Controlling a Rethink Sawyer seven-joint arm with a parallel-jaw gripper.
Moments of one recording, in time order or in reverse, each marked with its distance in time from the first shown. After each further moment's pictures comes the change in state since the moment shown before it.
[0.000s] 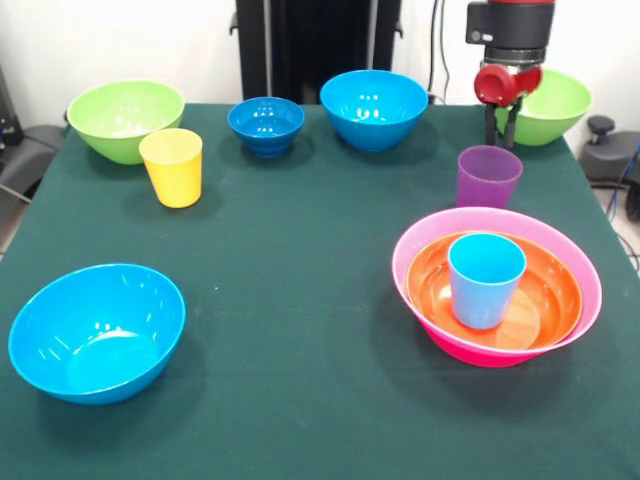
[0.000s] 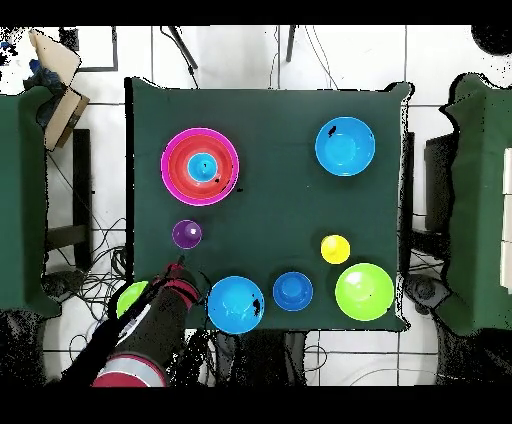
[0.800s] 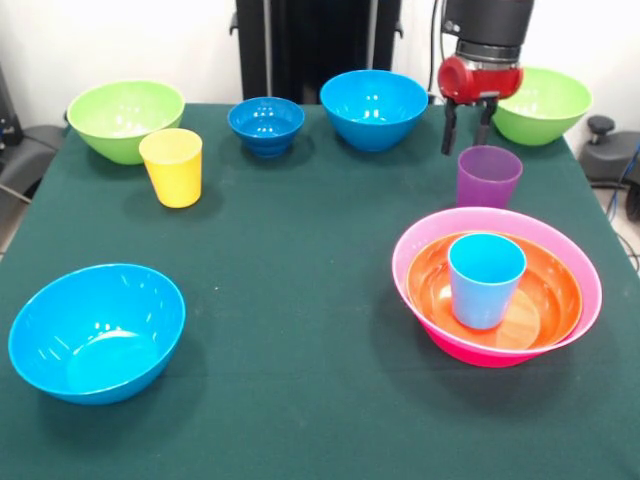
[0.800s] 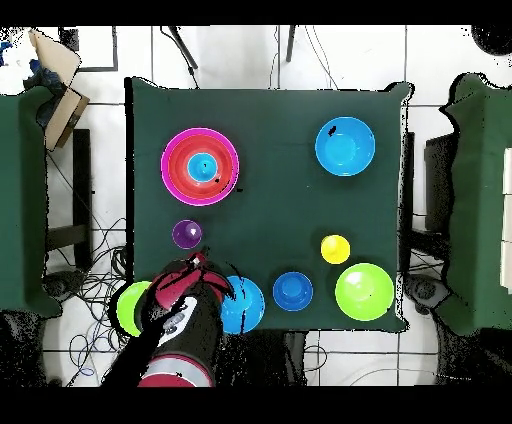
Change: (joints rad) arm -0.147 -0.072 0.010 0.029 0.149 0.101 0.031
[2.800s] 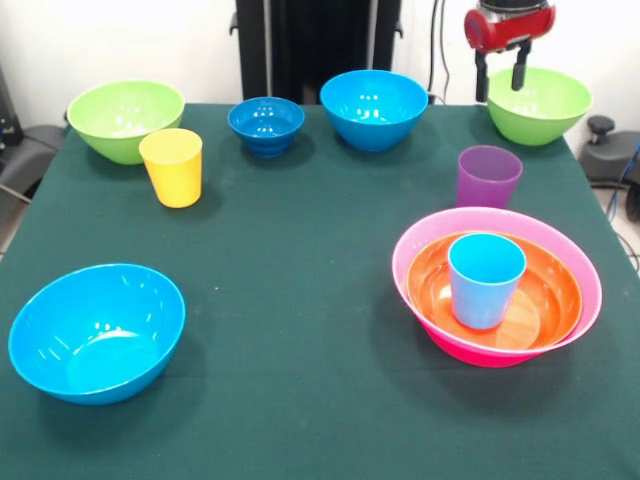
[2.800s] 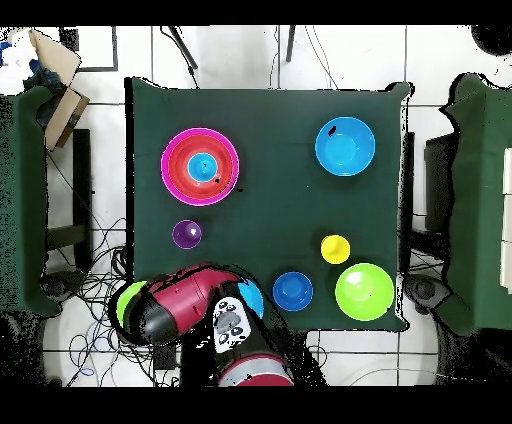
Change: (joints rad) arm -0.347 -0.231 0.446 0.223 -0.001 0.244 0.000
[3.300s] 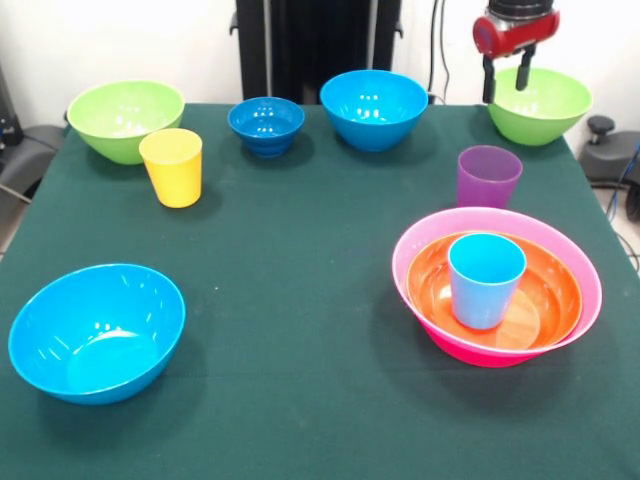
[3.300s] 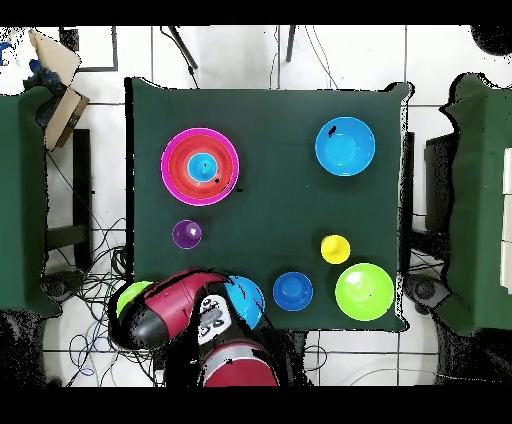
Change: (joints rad) arm 0.062 0.063 -0.015 -0.006 -0.007 0.000 0.000
